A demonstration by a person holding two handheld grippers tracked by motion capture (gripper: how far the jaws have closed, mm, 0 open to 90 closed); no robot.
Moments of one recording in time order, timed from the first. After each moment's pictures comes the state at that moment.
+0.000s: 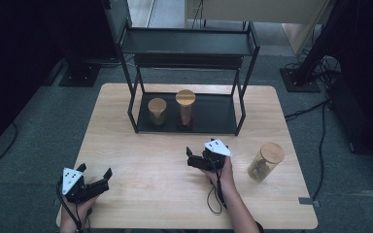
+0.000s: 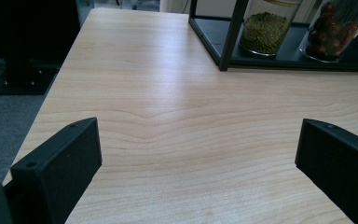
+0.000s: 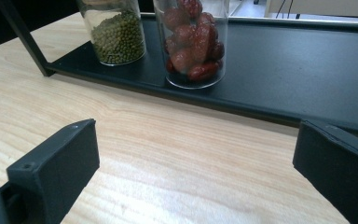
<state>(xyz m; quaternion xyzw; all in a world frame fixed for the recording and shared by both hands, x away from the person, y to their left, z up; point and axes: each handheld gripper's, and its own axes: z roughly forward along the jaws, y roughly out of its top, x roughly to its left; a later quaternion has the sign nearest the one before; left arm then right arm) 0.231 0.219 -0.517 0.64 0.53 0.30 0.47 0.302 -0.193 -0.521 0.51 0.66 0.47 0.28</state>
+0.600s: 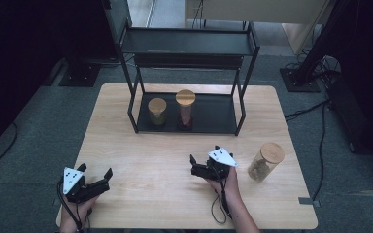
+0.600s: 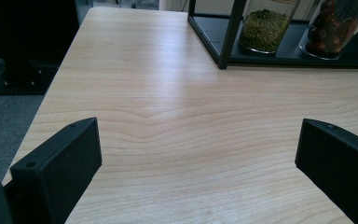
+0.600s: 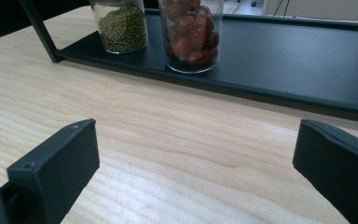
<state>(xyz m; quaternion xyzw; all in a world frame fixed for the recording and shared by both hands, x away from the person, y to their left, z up) 0.231 0.218 -0.517 0.64 0.53 0.30 0.47 0.272 -0.202 -0.520 0.50 0.67 0.47 0.29</state>
